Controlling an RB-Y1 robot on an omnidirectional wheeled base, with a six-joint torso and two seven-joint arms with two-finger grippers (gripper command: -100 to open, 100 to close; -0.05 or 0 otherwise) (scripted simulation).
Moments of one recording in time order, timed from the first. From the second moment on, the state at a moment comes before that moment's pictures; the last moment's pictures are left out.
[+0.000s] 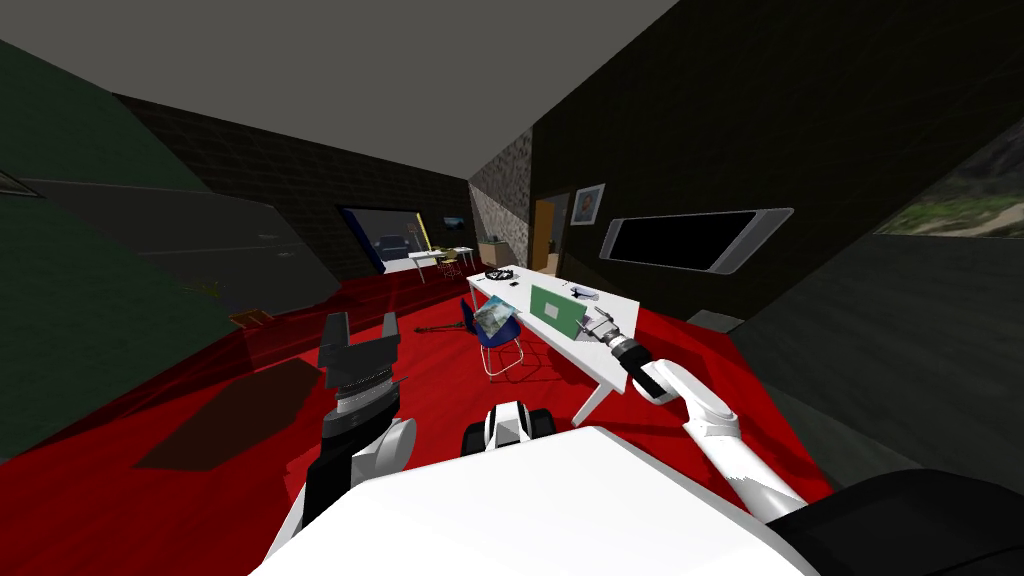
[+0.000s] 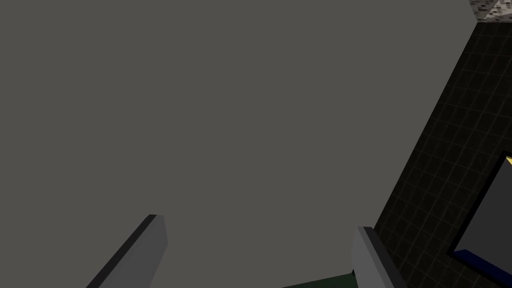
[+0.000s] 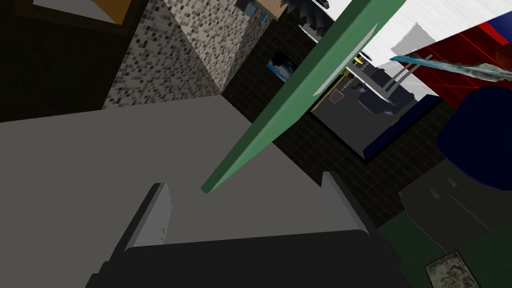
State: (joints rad) left arm 0.50 -0.04 0.02 -2.28 -0.03 -0.64 0.10; right arm 0.35 -0.56 -0.27 -1.79 0.80 -0.32 0.80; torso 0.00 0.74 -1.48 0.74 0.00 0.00
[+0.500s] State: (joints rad) left arm 0.50 -0.04 0.02 -2.28 -0.03 -0.64 0.10; right arm 0.33 -0.59 -0.28 -1.75 0.84 -0.31 0.84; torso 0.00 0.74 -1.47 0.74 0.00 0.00
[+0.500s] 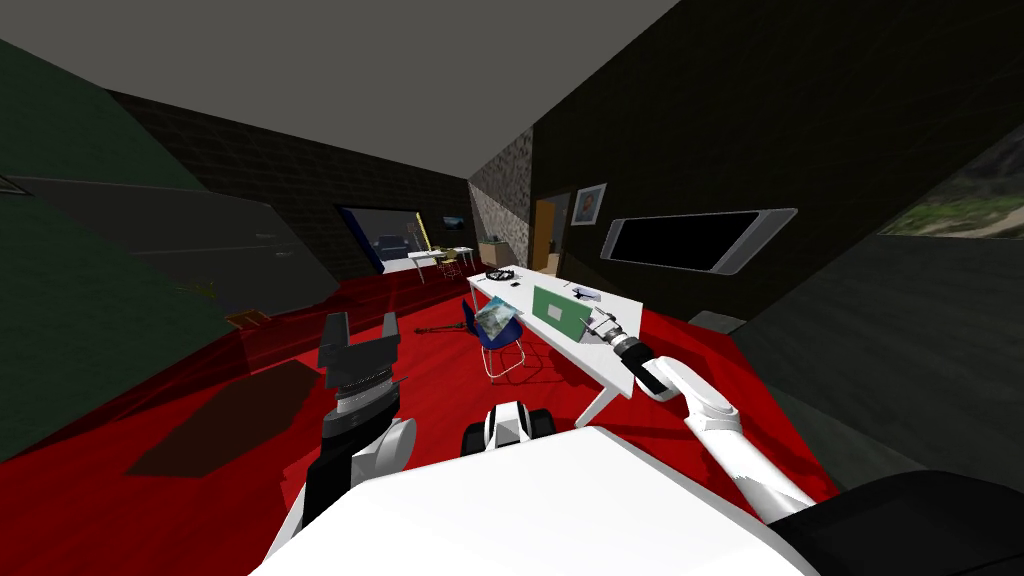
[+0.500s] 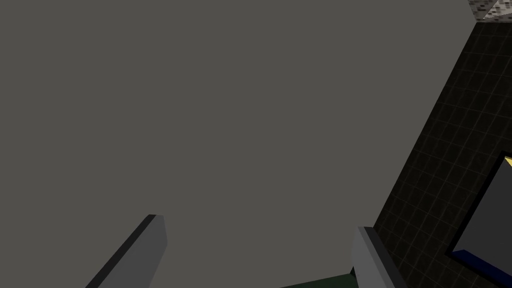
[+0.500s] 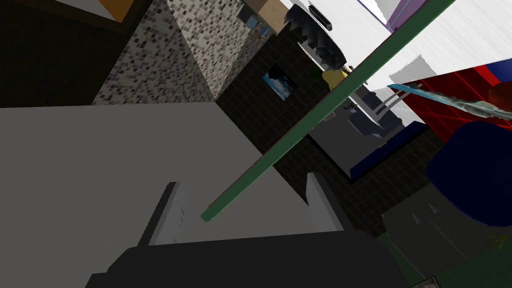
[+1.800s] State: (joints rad) left arm 0.50 -0.04 0.02 -2.28 -0.03 -0.64 0.10; right arm 0.34 -0.87 -0.22 -1.63 0.68 -0.24 0.52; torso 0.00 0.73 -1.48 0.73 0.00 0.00
